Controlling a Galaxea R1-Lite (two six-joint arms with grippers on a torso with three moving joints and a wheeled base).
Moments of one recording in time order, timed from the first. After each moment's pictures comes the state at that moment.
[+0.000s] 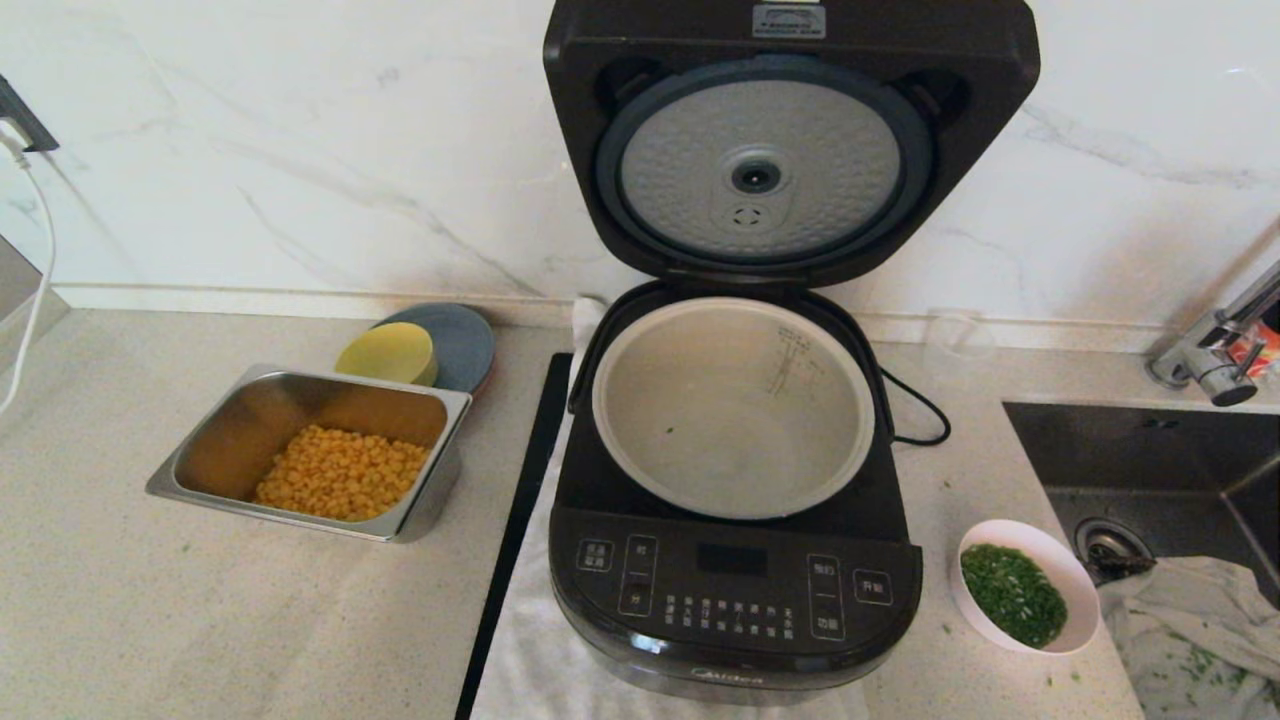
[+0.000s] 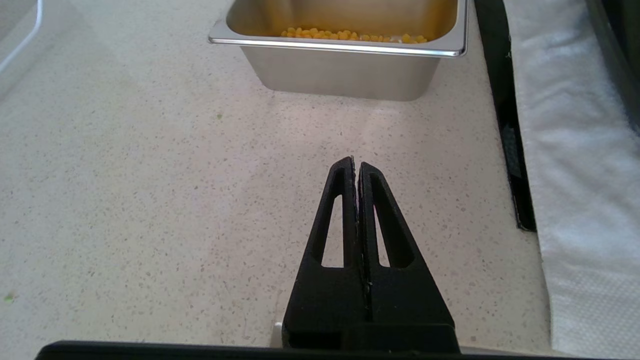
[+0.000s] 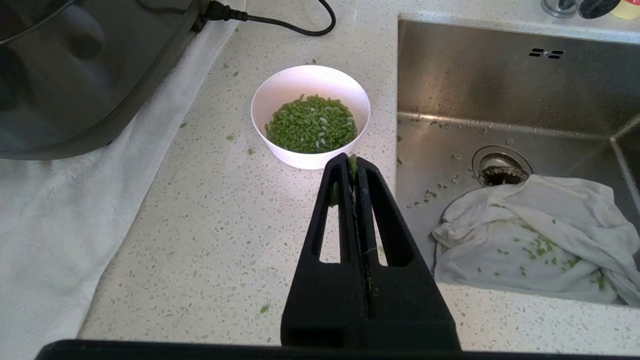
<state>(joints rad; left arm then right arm) -0.02 0.00 -0.07 0.08 0.08 0.13 0.00 0.00 0.00 0.00 0.00 0.00</state>
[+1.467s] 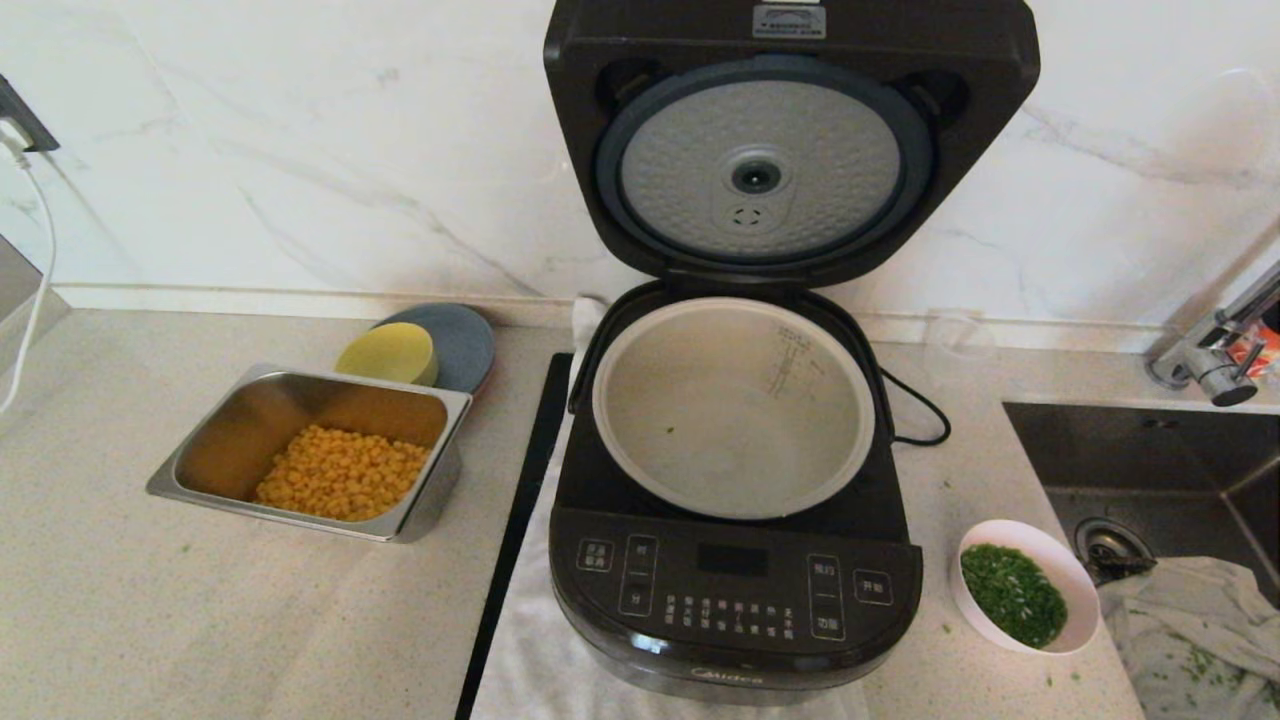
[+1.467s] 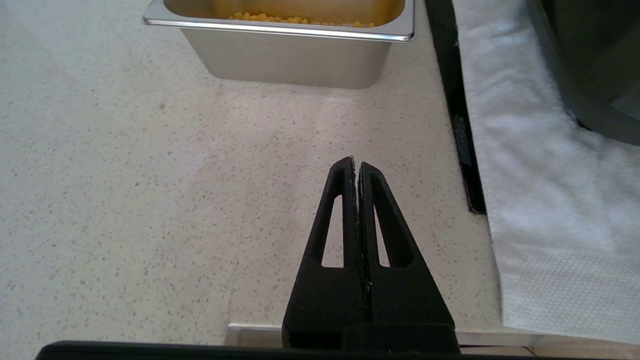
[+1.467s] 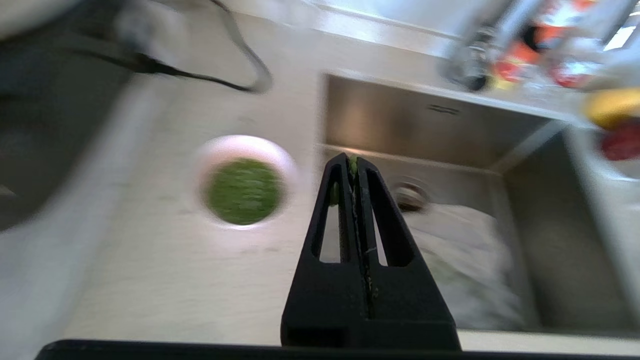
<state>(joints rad) -0.02 0.00 -0.02 0.05 -0.03 0.08 -0.03 0.32 -0.43 0.10 -0.12 -0.14</state>
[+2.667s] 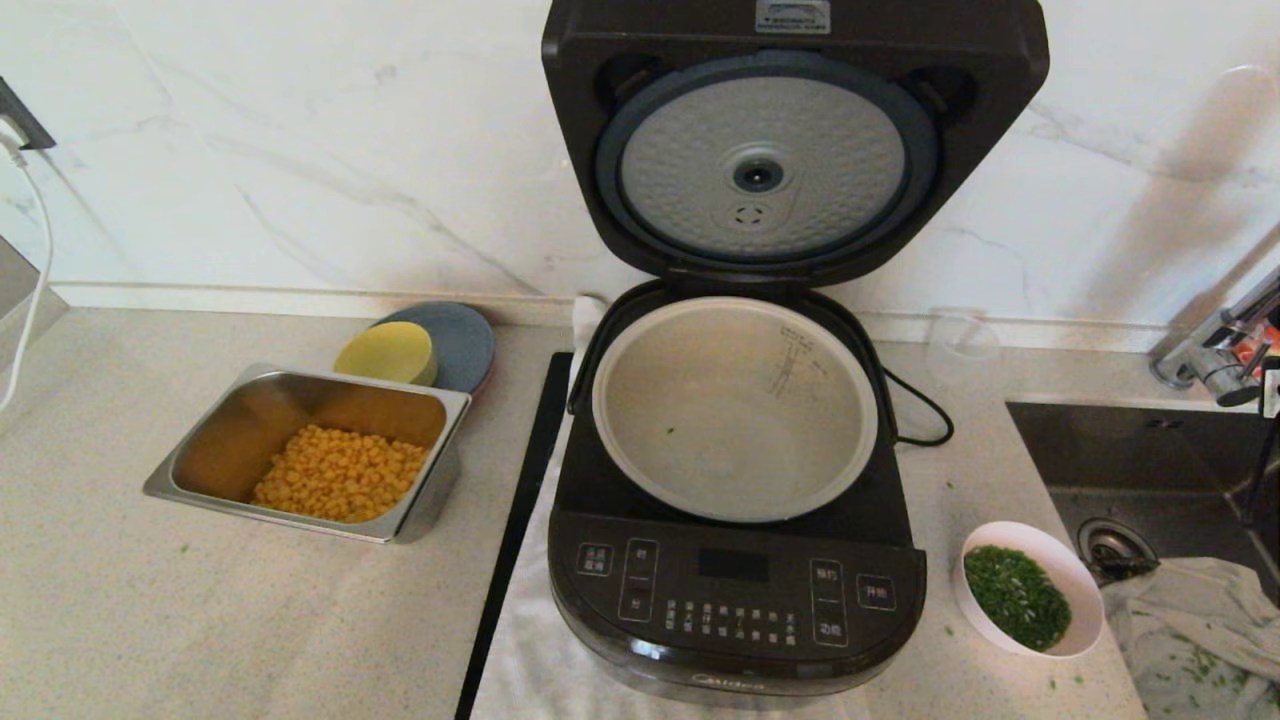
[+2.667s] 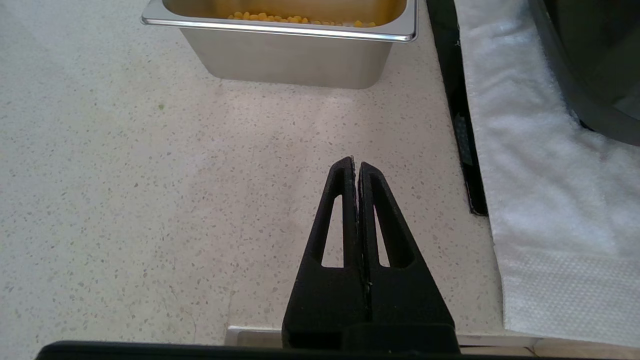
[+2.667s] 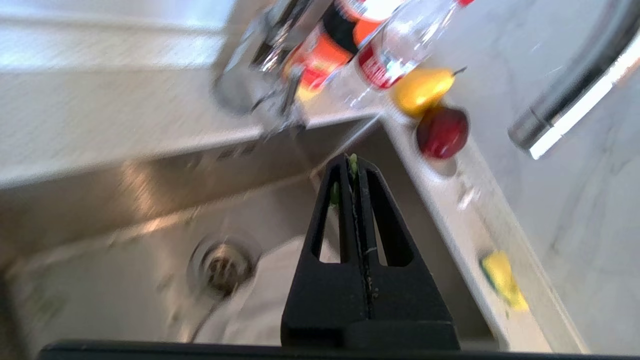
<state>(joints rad) -0.02 0.00 -0.02 0.06 -0.04 0.08 -0.36 1.70 -0.82 -0.84 -0.47 -0.28</state>
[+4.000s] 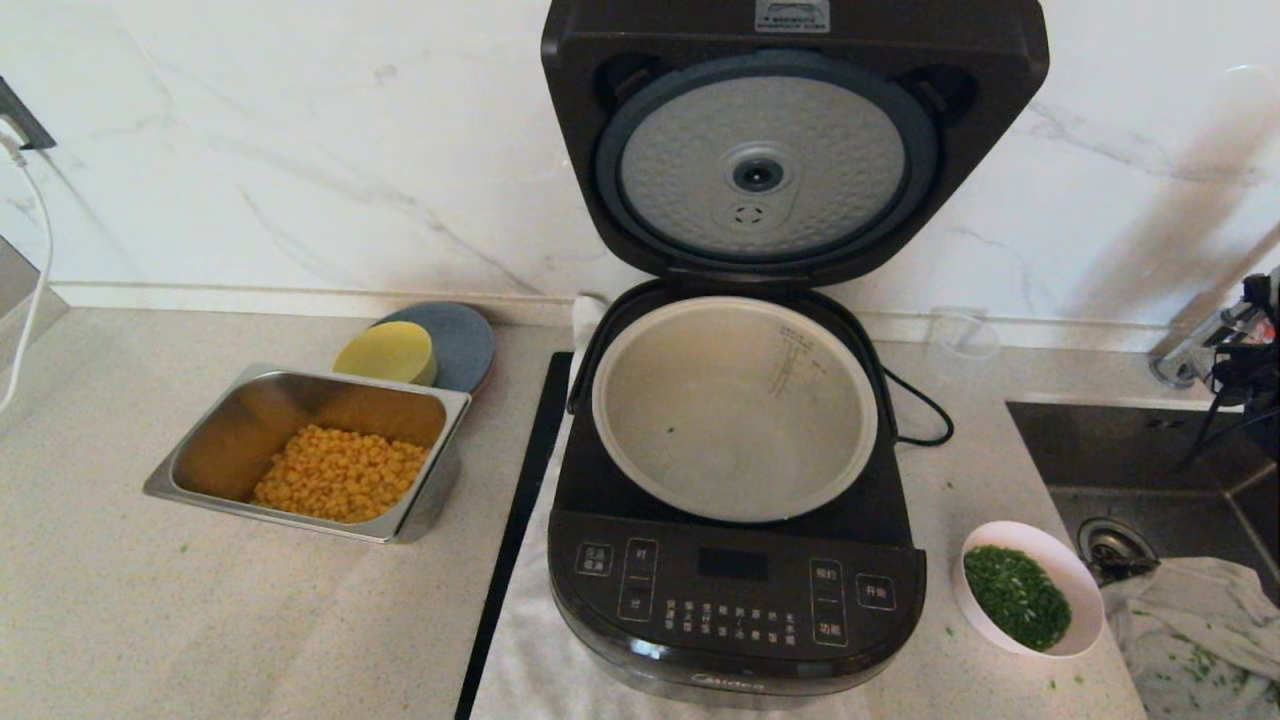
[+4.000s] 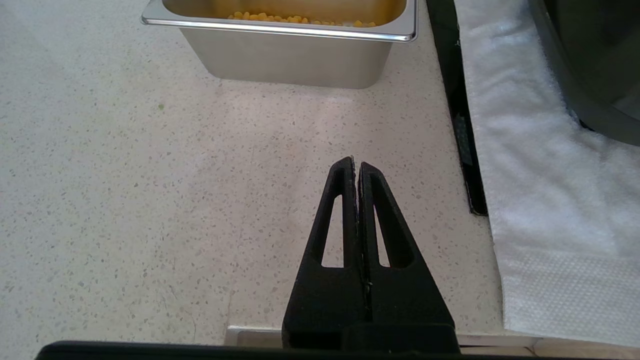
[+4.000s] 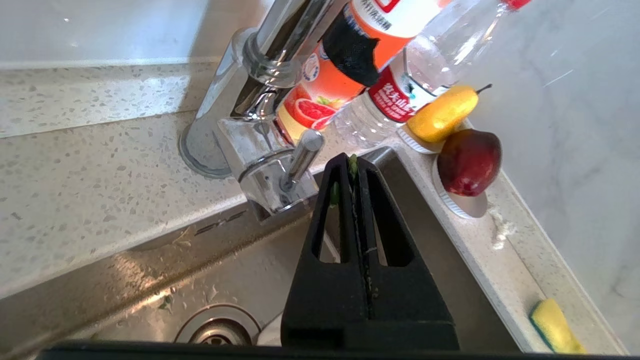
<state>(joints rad) -0.02 0.00 -0.02 0.05 -0.03 0.08 -0.44 2.09 -1.17 -0.94 -0.48 -0.28</state>
